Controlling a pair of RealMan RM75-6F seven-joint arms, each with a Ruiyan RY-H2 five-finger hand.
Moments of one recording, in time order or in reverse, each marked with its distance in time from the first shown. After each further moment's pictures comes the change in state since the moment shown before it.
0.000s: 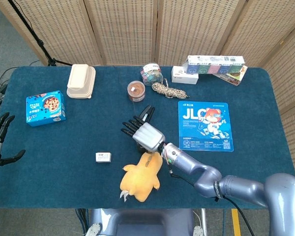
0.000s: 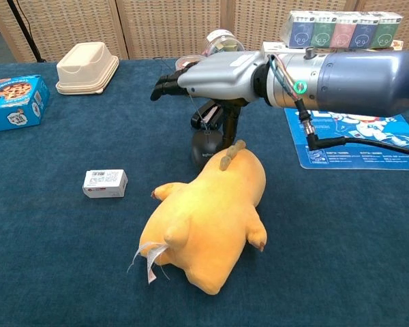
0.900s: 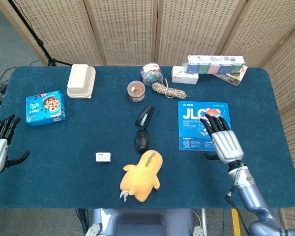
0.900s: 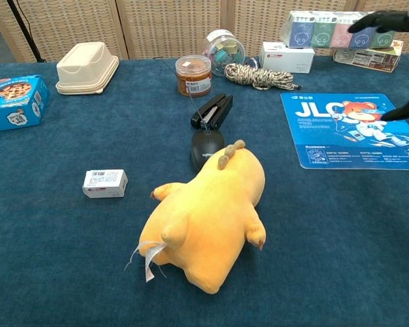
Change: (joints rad) left arm -0.046 -0.038 0.085 -0.023 -0.028 0.091 0.095; right arm -0.577 0.385 0.015 -0.572 0.267 0.455 -0.175
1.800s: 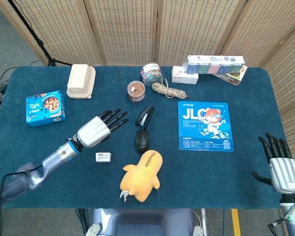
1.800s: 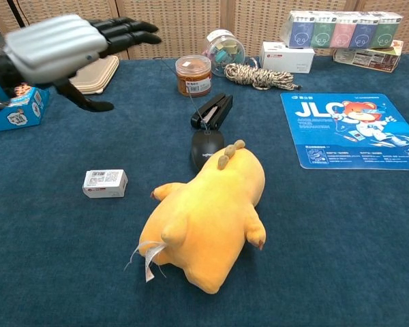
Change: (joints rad) left arm -0.535 -0.527 0.055 0.755 0.337 -0.155 -0.031; right arm -0.361 0.076 -0.173 0.297 -0.327 0.360 0.392
